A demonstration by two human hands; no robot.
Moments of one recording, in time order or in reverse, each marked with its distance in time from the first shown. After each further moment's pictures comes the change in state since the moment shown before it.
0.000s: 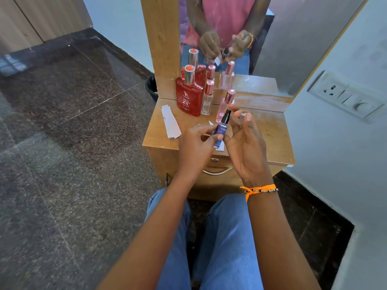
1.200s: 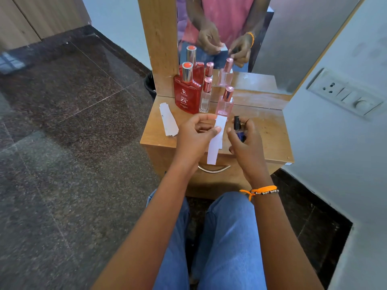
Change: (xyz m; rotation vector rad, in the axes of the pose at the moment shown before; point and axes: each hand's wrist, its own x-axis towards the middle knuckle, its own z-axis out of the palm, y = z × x) left_hand 0.008 0.008 -0.003 -0.333 -0.073 -0.215; right_hand -0.003 0.003 -0.024 -0.917 0.180 -0.059
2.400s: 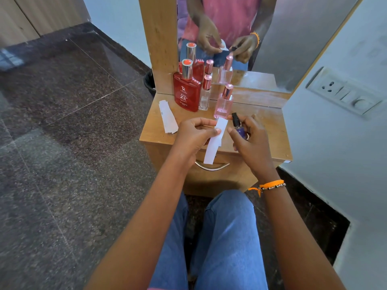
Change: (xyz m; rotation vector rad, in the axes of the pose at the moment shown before) left_hand 0.005 0.004 -0.002 0.018 -0.065 -0.205; right_hand 0.011 0.011 -0.014 -0.200 -0.025 -0.250
